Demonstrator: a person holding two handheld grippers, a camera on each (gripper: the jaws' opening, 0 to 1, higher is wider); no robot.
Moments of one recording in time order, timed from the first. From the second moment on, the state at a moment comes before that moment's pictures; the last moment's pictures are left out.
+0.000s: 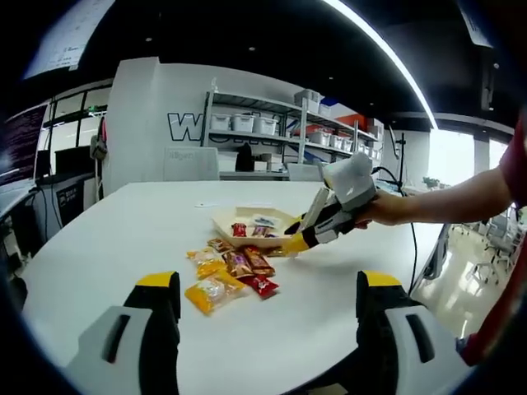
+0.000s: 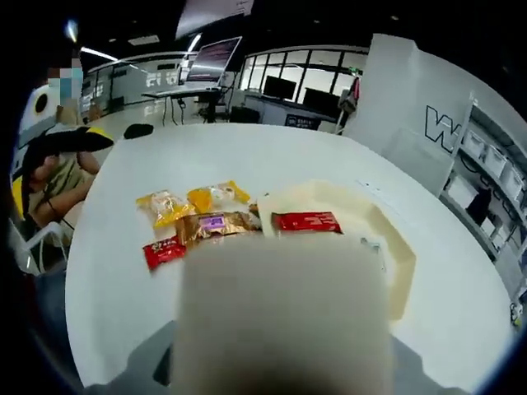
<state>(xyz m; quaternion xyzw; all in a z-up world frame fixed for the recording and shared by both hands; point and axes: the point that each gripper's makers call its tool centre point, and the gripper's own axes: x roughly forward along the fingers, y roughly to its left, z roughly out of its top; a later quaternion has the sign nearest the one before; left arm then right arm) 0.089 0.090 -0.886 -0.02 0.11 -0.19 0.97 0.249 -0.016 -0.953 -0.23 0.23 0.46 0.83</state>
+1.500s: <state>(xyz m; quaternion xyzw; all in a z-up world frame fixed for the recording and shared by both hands) 0.092 0.104 -0.891 -0.03 0.11 -0.18 0.98 0.263 -0.015 -0.949 -0.12 0.27 0.46 0.84</state>
